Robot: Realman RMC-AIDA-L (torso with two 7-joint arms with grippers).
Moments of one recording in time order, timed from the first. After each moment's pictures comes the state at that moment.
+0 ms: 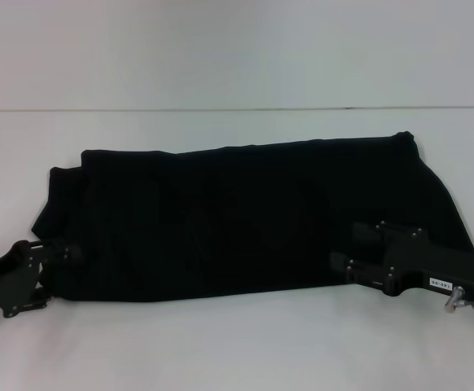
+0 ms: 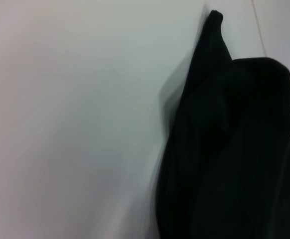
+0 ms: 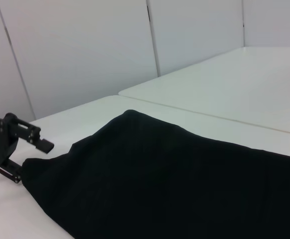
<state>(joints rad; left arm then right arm) -0.51 -2.04 0.18 0.63 2.50 1.42 -2.66 0.50 2.09 -0.74 -0.41 -1.85 -1.27 1.10</state>
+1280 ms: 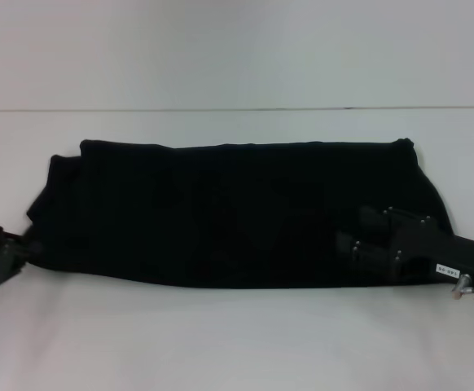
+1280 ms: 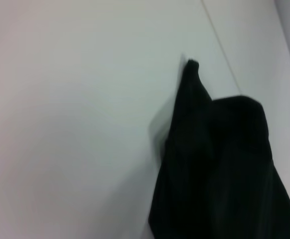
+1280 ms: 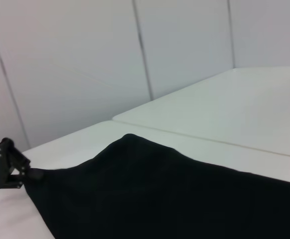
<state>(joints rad) -0.49 -2.04 0.15 0.65 2.44 1.35 -2.51 0.50 2.09 -0.70 -0.40 -1.80 -1.30 1.11</state>
